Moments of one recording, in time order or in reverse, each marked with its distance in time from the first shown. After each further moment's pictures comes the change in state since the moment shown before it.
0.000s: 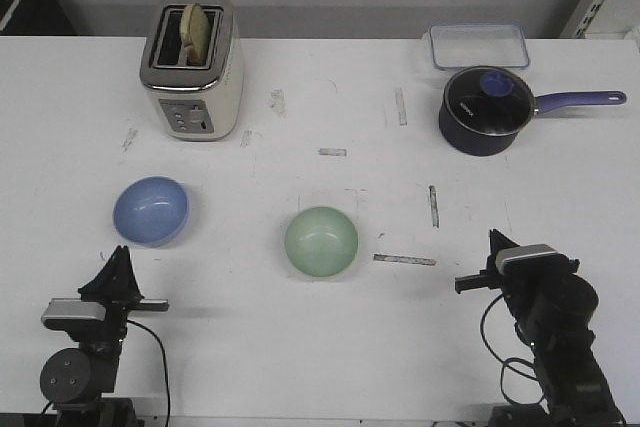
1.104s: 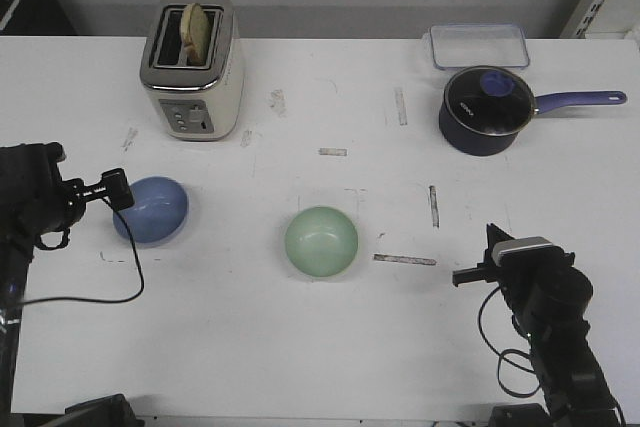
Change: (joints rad) left arm 0.245 1.285 1.195 -0.975 0.143 -0.093; right arm 0.000 0.057 0.000 0.053 -0.003 0.000
